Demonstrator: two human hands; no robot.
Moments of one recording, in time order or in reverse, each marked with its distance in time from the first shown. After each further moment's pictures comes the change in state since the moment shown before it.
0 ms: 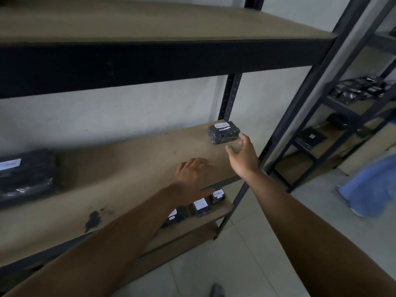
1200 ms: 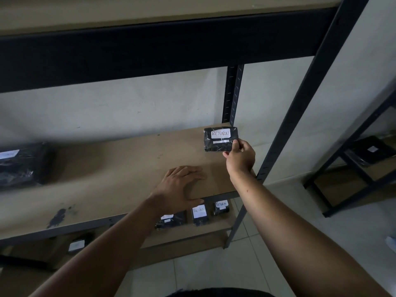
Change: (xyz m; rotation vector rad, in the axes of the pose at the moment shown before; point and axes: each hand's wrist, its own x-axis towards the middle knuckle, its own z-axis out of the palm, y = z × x) left_hand 0.050 0.019 0.044 0.029 0.058 -0.192; right_hand 0.116 0.053 0.034 0.700 0.030 0.265
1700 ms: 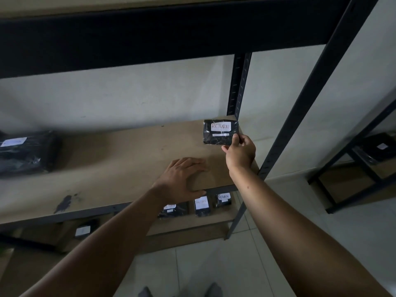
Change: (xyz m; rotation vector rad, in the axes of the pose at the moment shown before) left_hand 0.001 0.000 0.001 0.008 -0.013 0.006; right_hand -0.013 0.001 0.006 0.047 -0.020 0.019
